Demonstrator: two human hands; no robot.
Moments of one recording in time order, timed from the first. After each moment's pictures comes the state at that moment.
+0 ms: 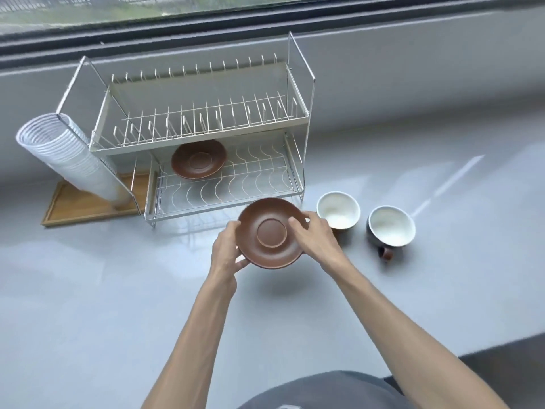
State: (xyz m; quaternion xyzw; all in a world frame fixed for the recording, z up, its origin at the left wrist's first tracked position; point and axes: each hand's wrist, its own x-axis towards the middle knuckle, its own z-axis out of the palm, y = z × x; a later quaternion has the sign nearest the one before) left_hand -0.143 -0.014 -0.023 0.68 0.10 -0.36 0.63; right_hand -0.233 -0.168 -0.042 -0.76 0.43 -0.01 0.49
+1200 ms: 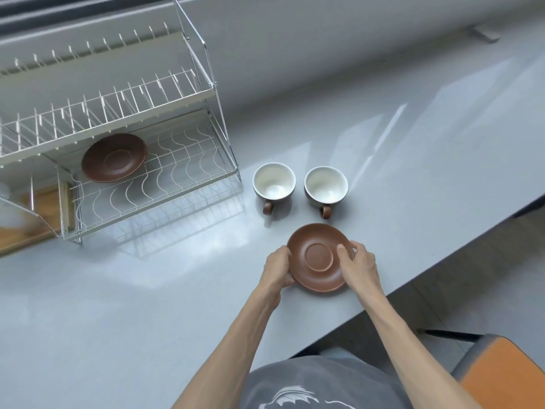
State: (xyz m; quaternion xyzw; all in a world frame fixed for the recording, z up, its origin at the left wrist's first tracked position) left_hand -0.286 -0.099 -0.083 0.68 0.00 -0.59 0.44; right_hand -0.432 -0.185 -0.095 -0.60 0.66 -0.07 0.44
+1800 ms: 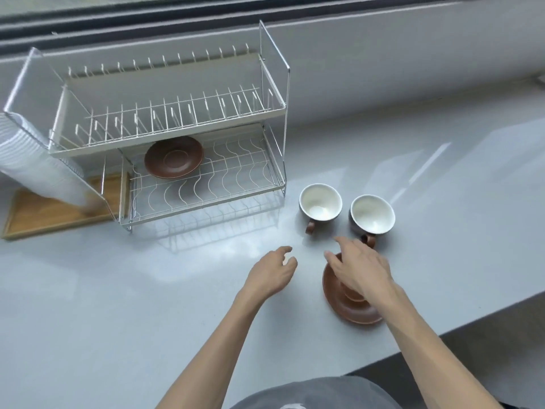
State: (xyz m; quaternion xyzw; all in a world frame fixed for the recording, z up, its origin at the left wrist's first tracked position) left_hand -0.204 -0.058 -0.052 0.82 -0.29 -0.43 0.23; right_hand -0.335 -0.181 -0.024 -0.87 0.45 0.12 0.17
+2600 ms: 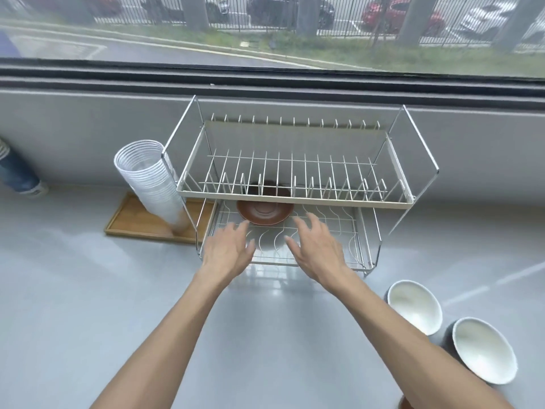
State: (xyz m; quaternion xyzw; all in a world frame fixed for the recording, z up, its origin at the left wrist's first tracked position) left_hand 0.032 0.015 -0.013 0.96 -0.24 -0.10 0.06; right_hand -0.054 -0.151 -0.013 -0.97 0.18 0.03 0.16
